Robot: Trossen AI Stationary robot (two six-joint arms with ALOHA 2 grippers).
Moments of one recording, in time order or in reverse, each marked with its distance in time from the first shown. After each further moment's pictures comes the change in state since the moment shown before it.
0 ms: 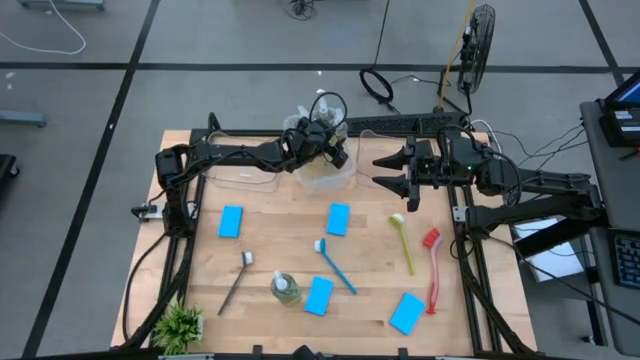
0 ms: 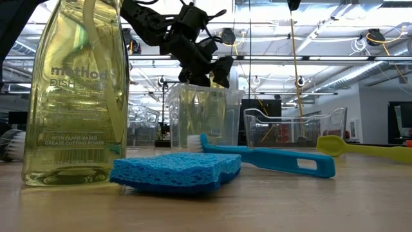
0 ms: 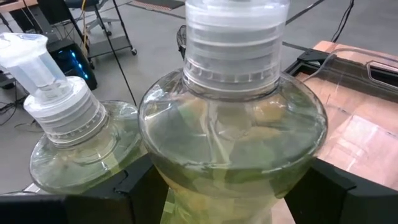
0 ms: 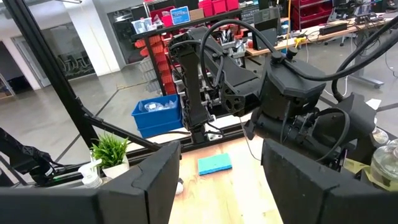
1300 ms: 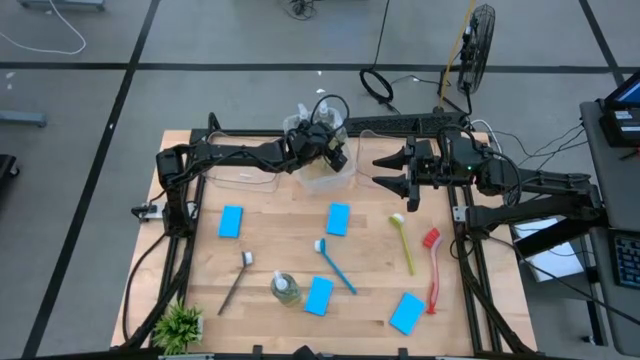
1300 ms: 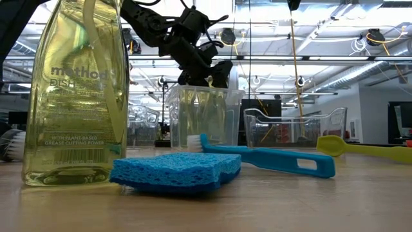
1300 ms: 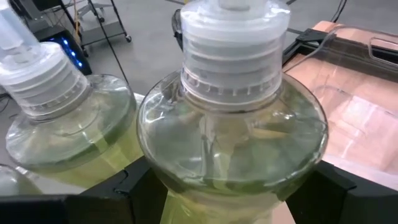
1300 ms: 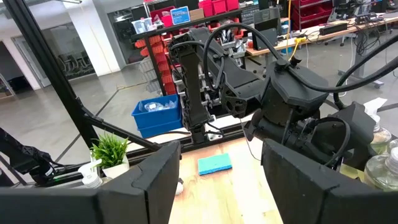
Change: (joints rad) left arm 0.000 0.003 0.000 -0.053 0.022 -0.007; right arm 0.000 0.000 0.000 0.000 0.000 0.000
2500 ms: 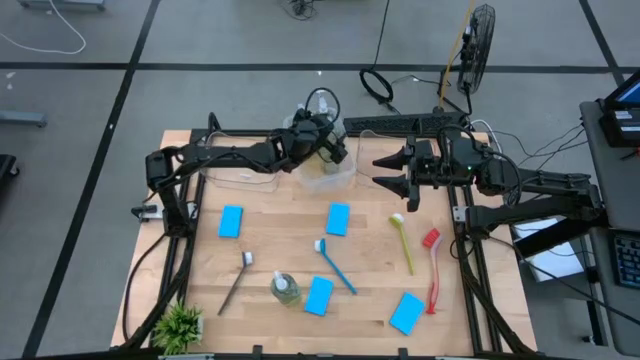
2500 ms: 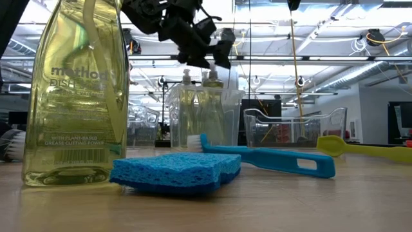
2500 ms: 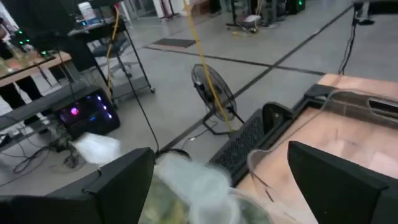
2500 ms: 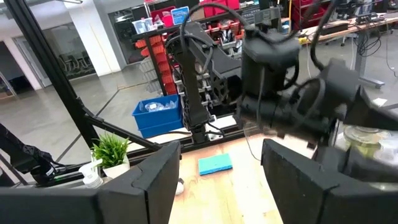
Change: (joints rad) left arm -0.037 -0.088 0.001 0.116 -0.114 0.173; right arm 0.000 0.000 0.000 0.000 -0.004 0.000
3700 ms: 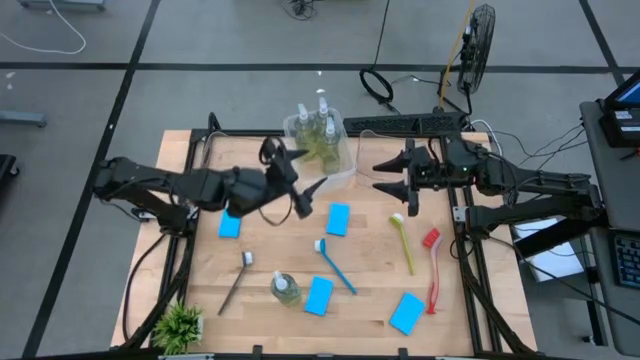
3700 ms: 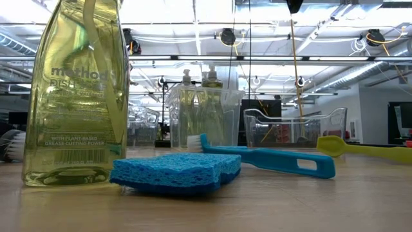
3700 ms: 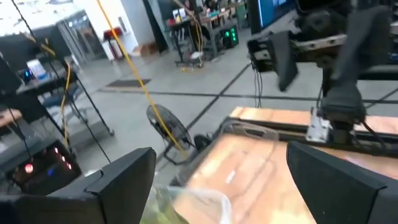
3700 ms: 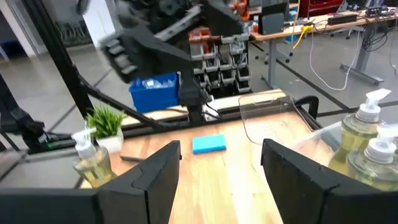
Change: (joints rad) left arm -0.475 -0.398 0.000 -0.342 -0.228 0.011; right arm 0.000 0.000 0.000 -0.088 -0.024 -0.098
